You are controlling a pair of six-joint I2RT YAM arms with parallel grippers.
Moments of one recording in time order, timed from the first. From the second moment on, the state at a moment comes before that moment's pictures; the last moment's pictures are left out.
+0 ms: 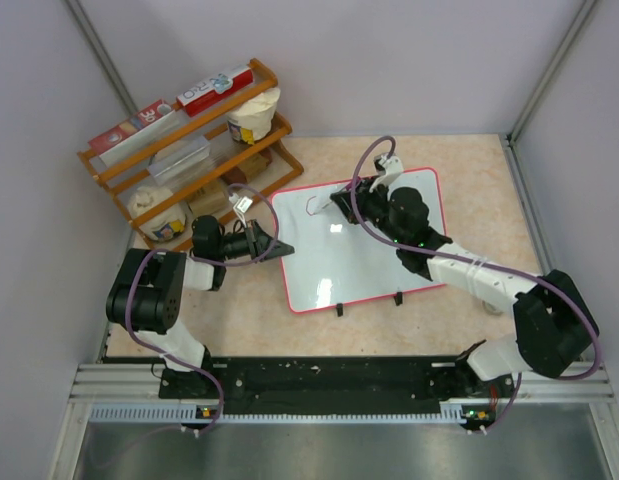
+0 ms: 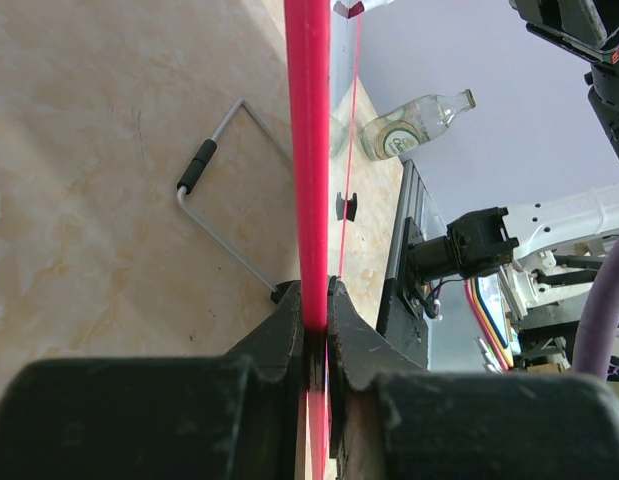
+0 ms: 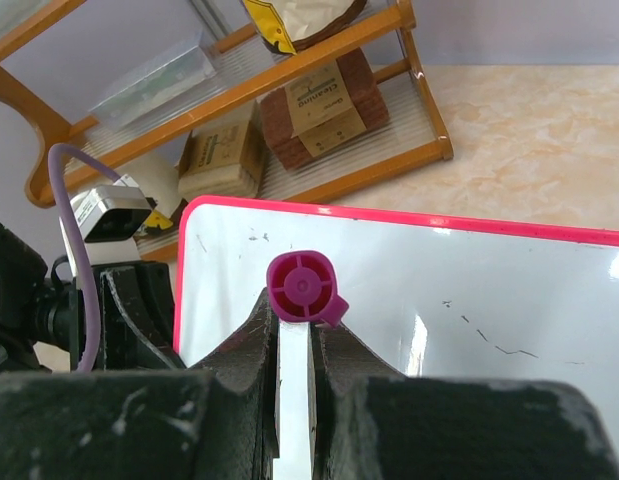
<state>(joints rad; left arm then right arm) -0.11 1.66 0.50 1.02 1.13 -0.82 0.65 1.41 0.86 0.49 -0.03 0.44</state>
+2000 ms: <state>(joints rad) -0.11 1.66 0.51 1.00 1.14 -0.80 0.64 1.36 0.85 0.44 0.03 0.42</state>
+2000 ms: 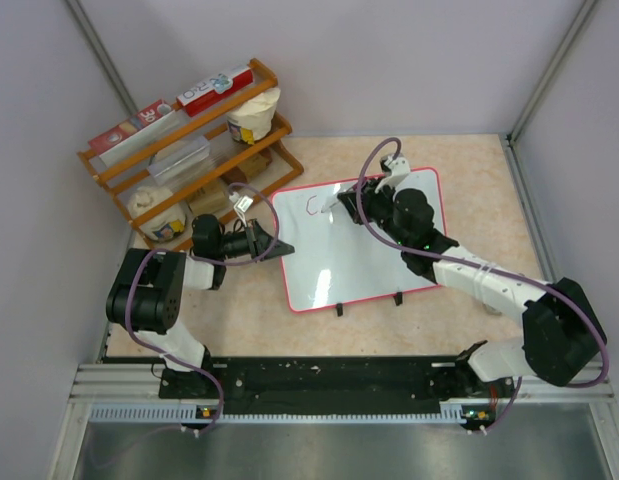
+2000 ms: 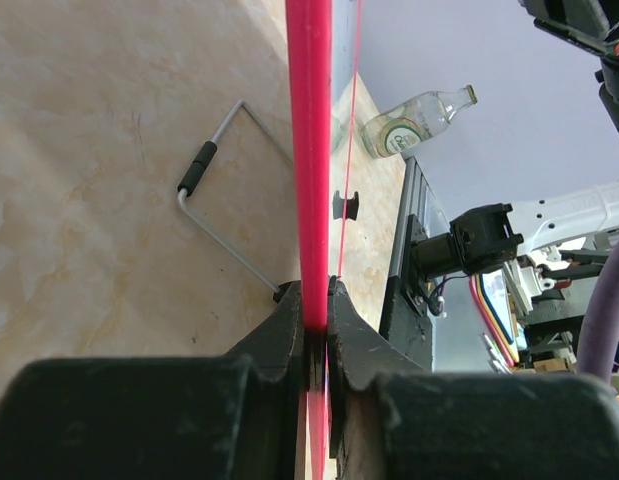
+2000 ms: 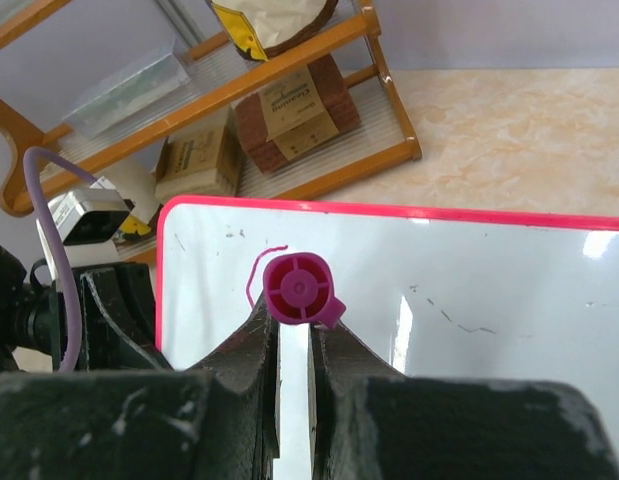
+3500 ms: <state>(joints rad) -0.11 1.66 0.51 0.98 1.14 -0.80 0.62 1.39 0.90 0.45 0.05 0.43</state>
